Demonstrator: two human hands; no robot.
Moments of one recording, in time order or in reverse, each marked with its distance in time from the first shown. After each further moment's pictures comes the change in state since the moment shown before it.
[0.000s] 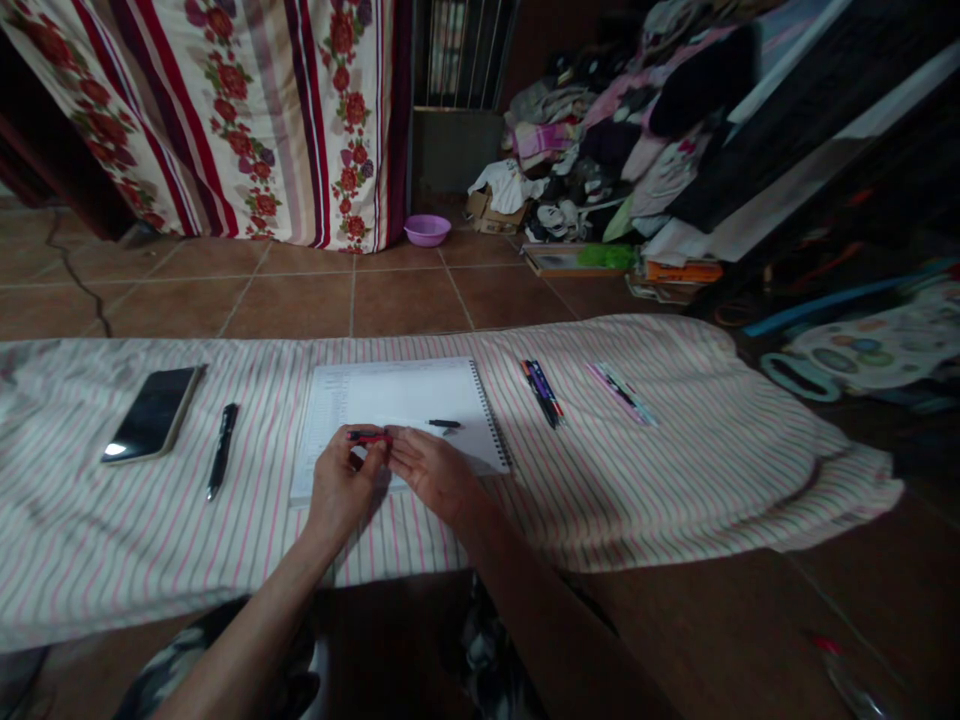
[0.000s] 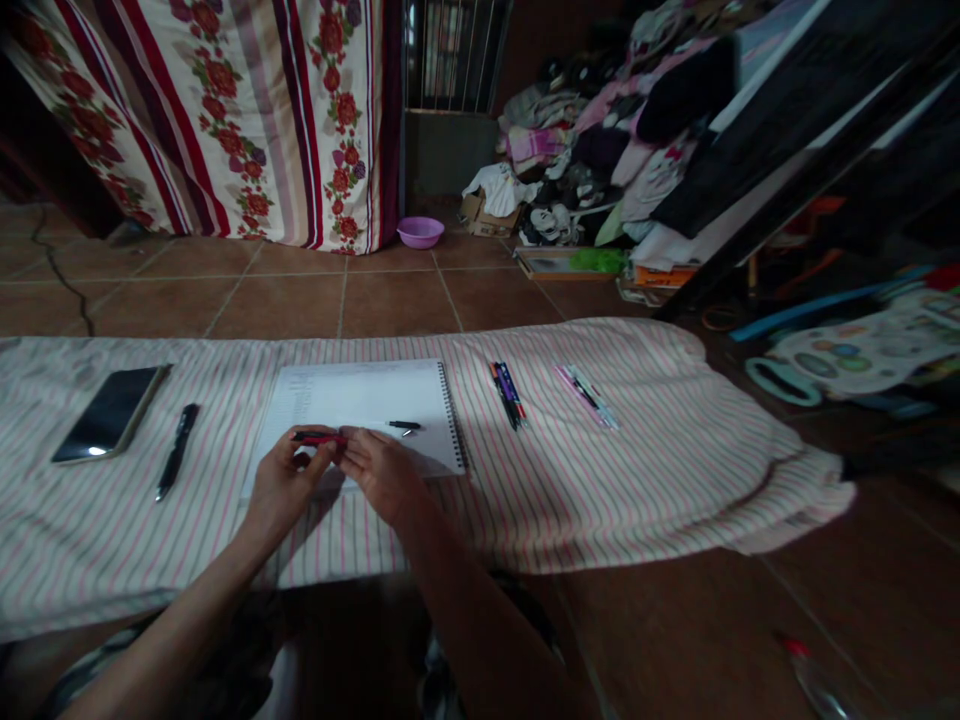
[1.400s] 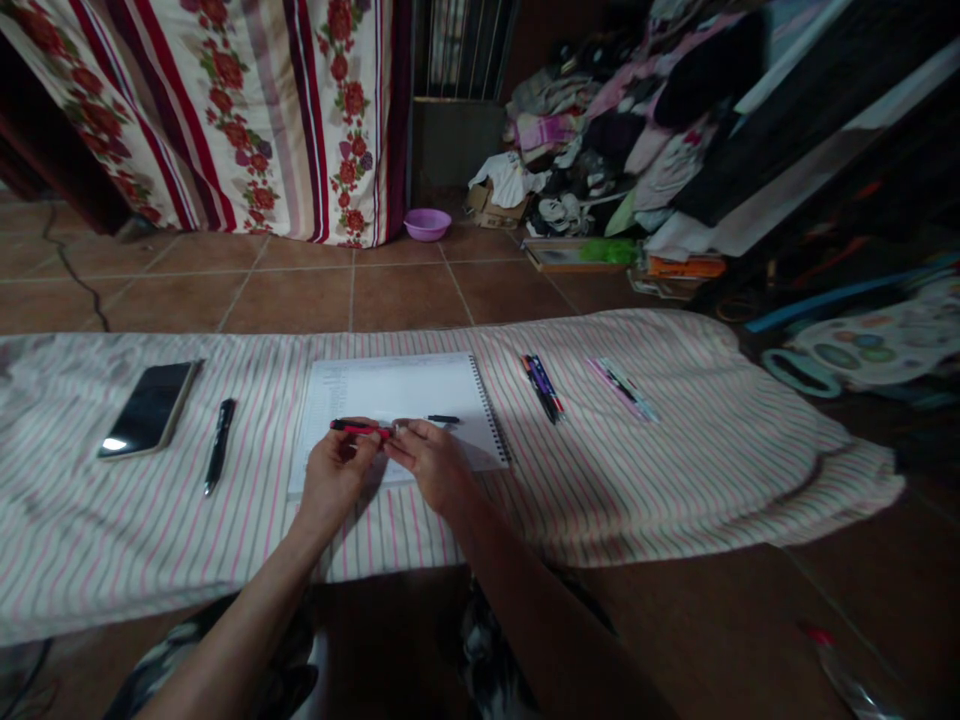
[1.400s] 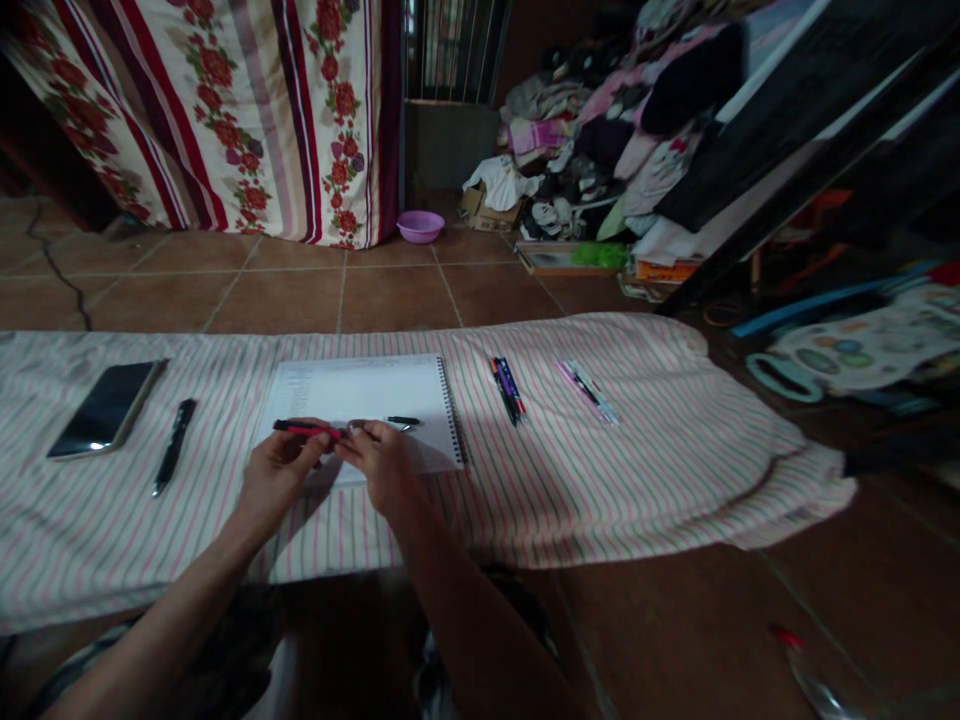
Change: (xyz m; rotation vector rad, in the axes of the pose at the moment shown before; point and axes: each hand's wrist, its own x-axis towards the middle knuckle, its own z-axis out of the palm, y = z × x) left_hand 0.004 -0.005 -0.006 0.140 -0.094 0.051; right_hand 0.005 0.003 0.004 -0.054 0.152 -0.057
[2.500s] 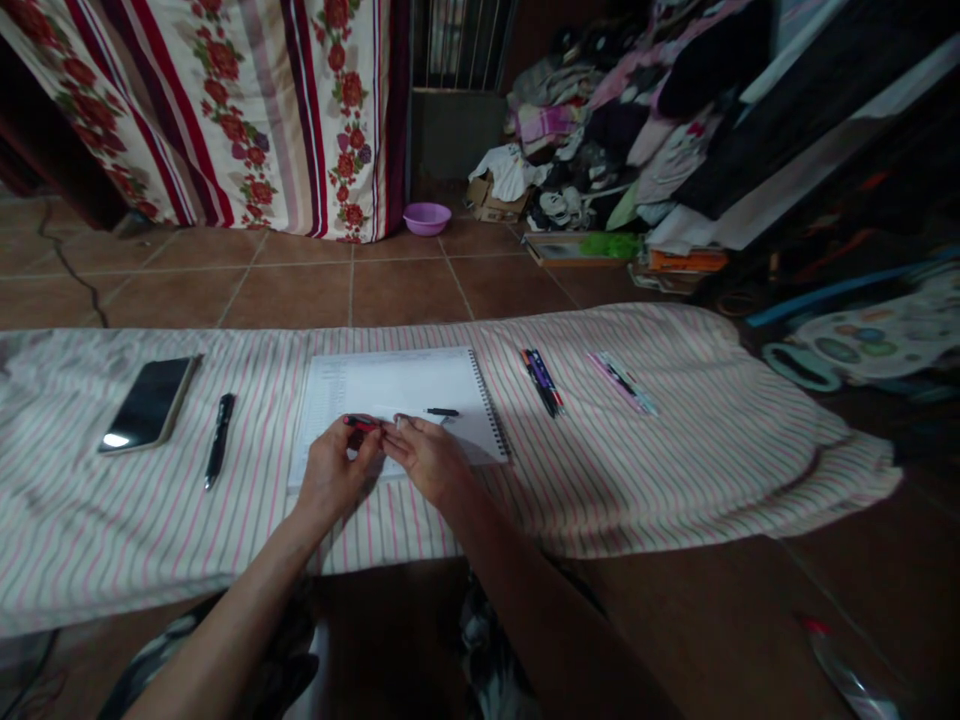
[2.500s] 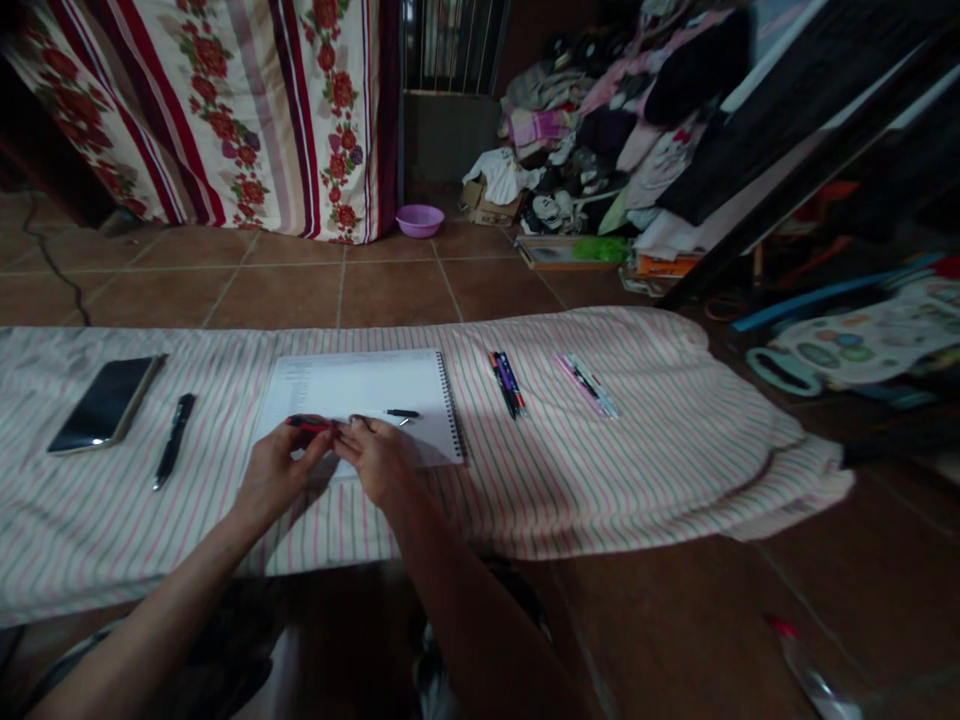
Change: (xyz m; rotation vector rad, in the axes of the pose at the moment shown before) left_hand 0.007 -0.010 -0.009 0.457 -0.093 0.277; right_hand 0.006 0.006 0.000 0.125 -0.075 0.053
